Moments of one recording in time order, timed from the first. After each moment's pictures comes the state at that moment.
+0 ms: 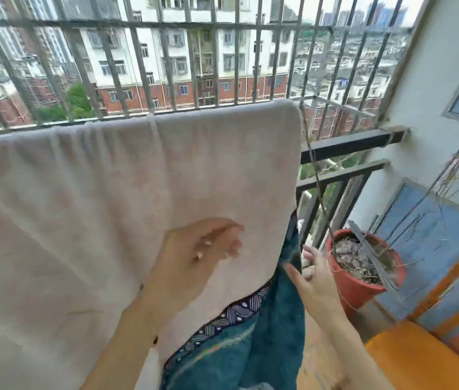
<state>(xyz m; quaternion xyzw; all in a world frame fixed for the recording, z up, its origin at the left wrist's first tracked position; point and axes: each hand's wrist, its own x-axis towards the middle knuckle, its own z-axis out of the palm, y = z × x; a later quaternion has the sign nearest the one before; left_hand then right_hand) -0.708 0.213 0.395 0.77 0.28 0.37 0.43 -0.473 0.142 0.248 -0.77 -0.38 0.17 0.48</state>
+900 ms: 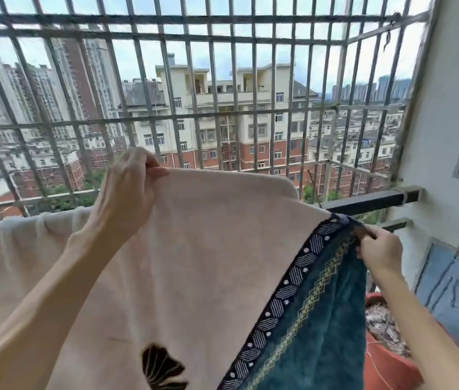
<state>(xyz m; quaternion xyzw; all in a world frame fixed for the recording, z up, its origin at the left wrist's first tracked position) -0.760 0.270 0.552 0.78 0.38 0.48 -0.10 -0.371 0.173 0.400 -0.76 -0.30 0.00 0.57</state>
